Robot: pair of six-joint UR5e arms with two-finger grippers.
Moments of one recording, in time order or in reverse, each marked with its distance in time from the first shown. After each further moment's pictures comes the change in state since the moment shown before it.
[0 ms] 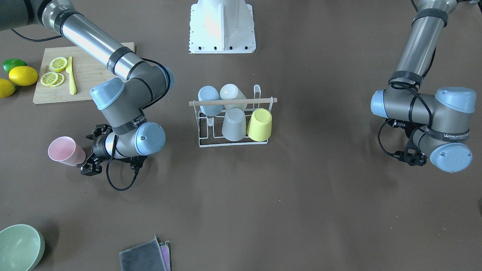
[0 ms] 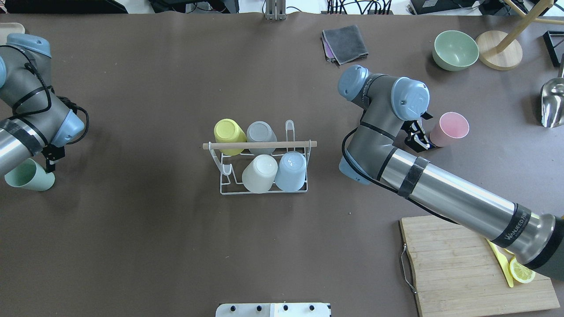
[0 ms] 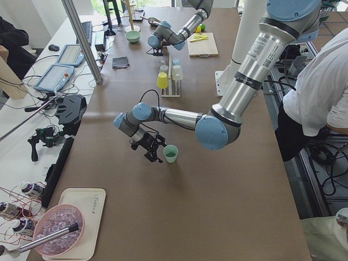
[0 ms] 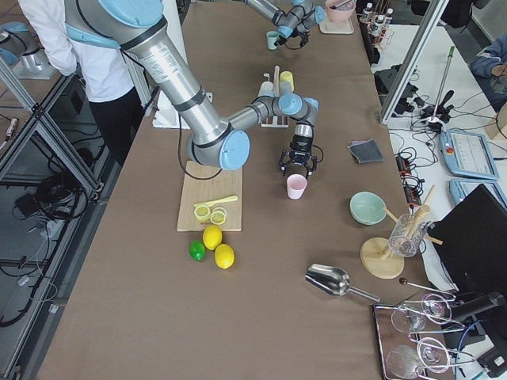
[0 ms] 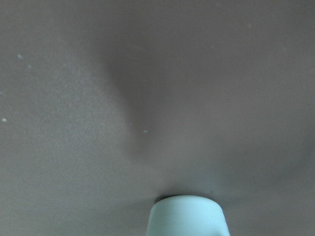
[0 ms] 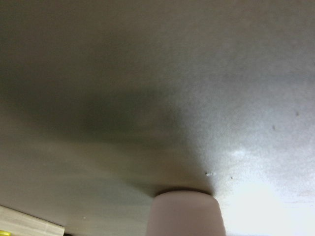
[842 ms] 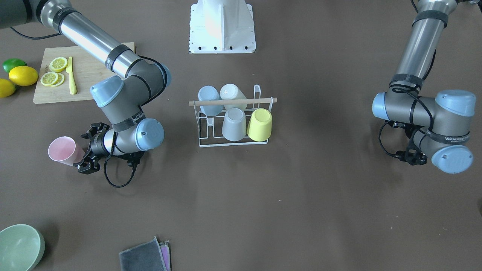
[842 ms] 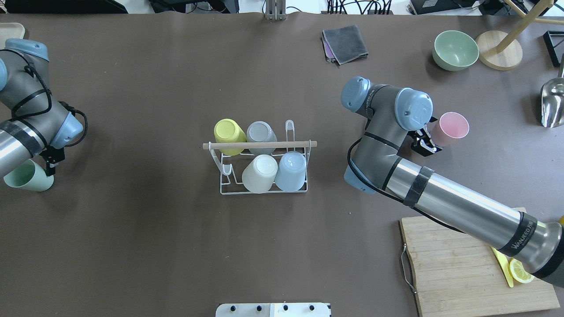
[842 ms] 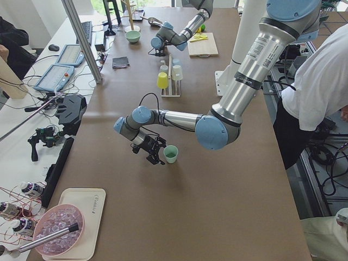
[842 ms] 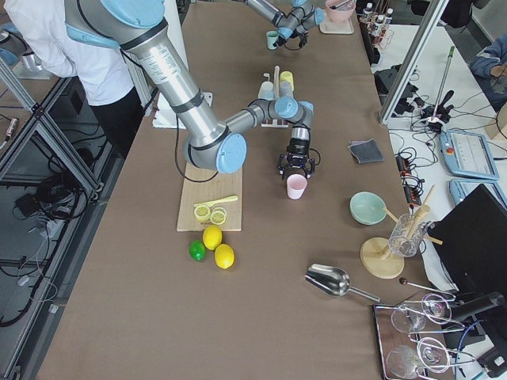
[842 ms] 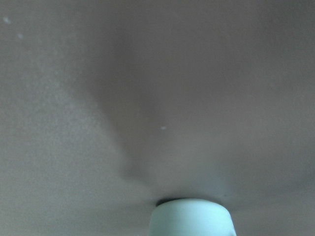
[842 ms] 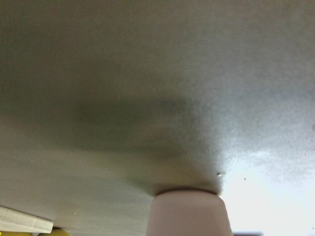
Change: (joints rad) left arm 0.001 -0.001 0.039 0.003 -0.037 0.000; right arm -0.019 -0.041 0.028 0.003 -0.055 -0.005
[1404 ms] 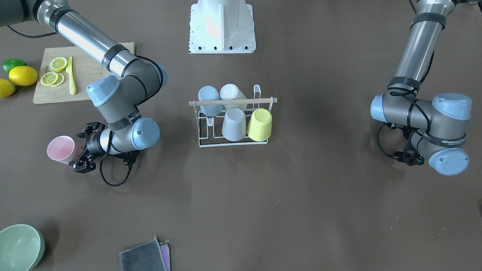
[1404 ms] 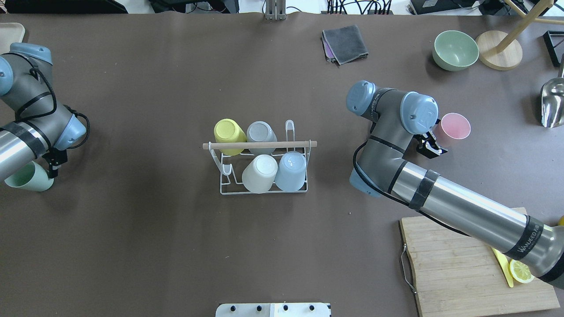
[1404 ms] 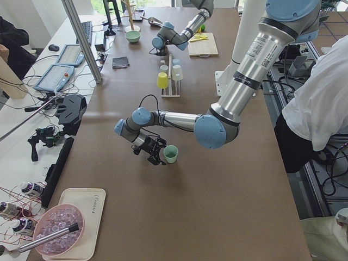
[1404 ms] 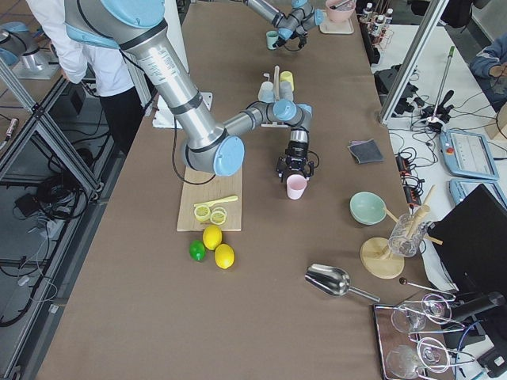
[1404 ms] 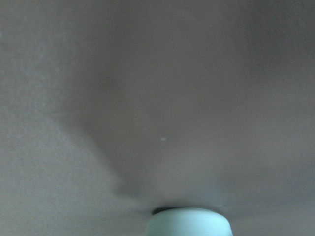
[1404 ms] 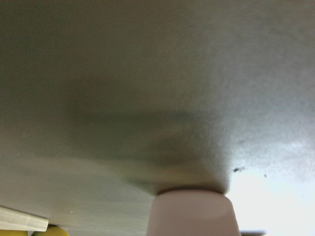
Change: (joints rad) left arm 0.012 -0.015 0.042 0.000 -0.010 -0.001; right arm -0.002 -0.028 0.015 0.005 -0.012 -0.001
